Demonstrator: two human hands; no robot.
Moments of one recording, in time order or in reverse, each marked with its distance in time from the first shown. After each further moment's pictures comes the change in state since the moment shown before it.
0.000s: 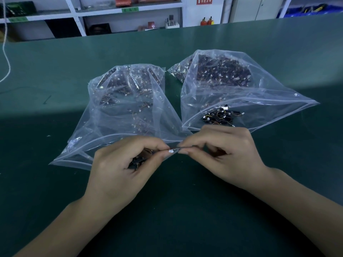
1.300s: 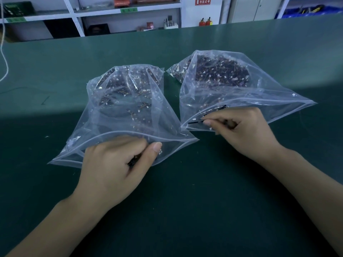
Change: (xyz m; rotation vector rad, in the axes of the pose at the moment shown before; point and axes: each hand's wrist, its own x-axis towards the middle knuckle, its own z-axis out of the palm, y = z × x) left_hand 0.000 -0.022 -0.010 0.329 -0.156 -0.034; right_hand 0.000 0.053 -0.037 -0.263 -0.012 0.327
